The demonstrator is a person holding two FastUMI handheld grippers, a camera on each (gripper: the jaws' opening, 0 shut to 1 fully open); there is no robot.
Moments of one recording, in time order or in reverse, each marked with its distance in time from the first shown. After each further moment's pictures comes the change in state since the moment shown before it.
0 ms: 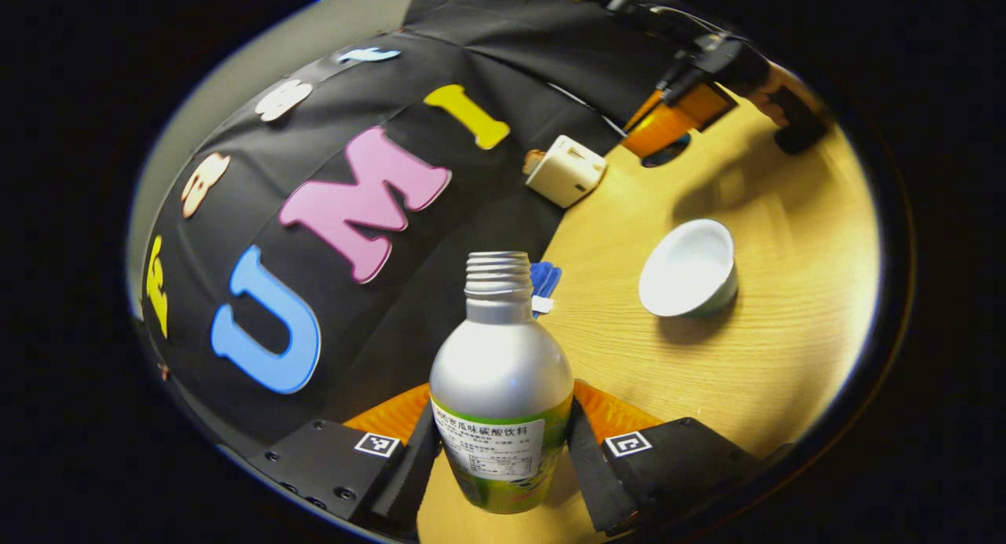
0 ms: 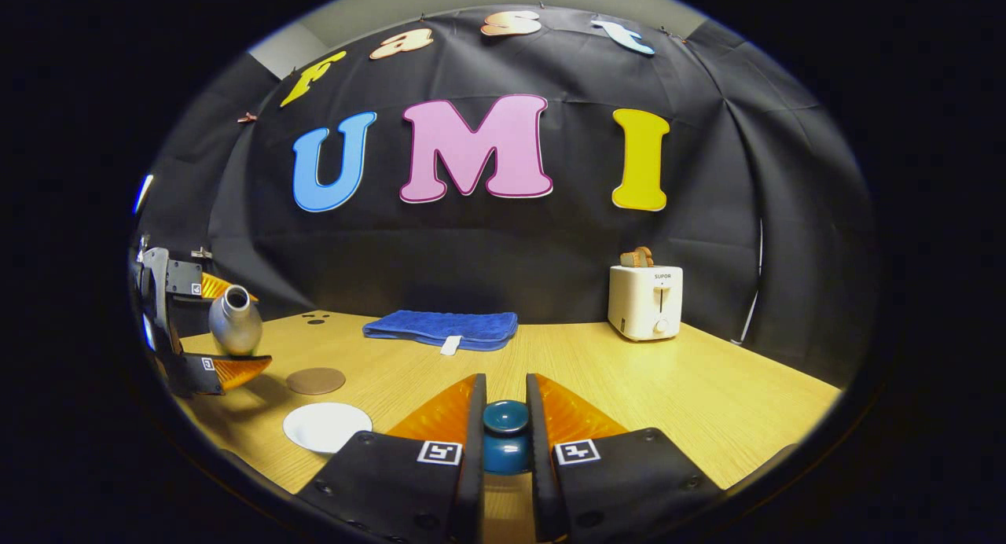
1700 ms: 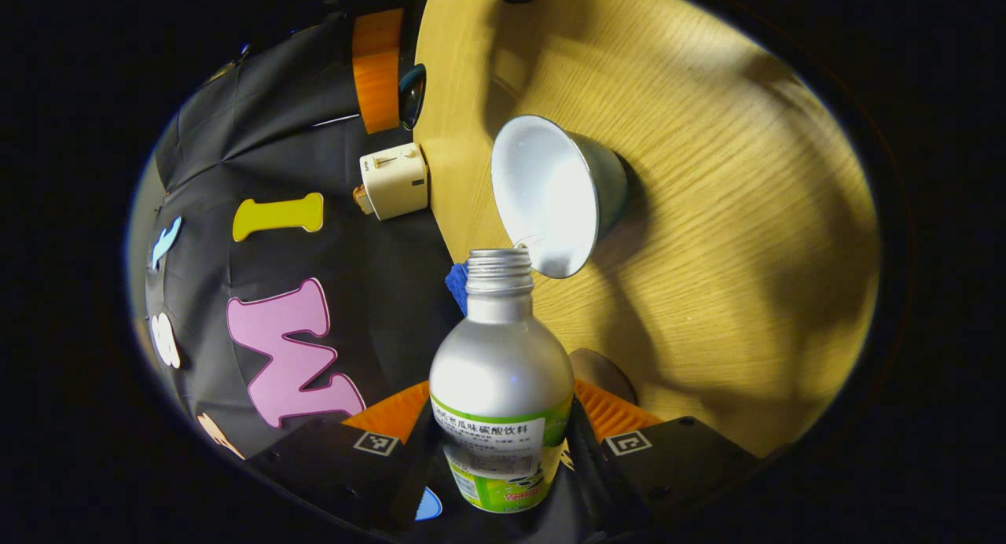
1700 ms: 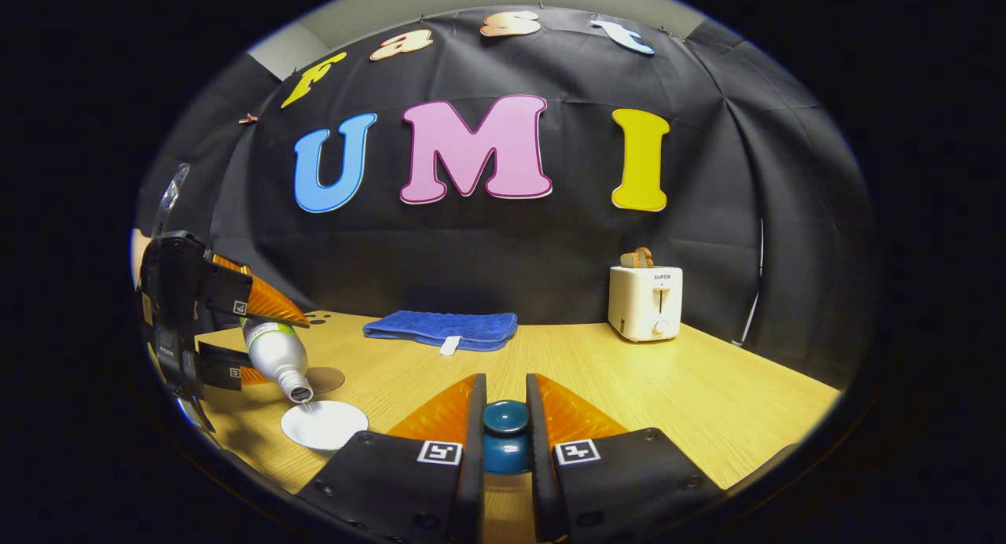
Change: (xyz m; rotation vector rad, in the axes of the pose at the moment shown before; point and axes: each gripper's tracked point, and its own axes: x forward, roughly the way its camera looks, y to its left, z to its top) left arm 0.020 -0.025 -0.009 0.818 0.082 -0.188; right arm -0.001 -0.006 0.001 -0.001 -0.003 -0.006
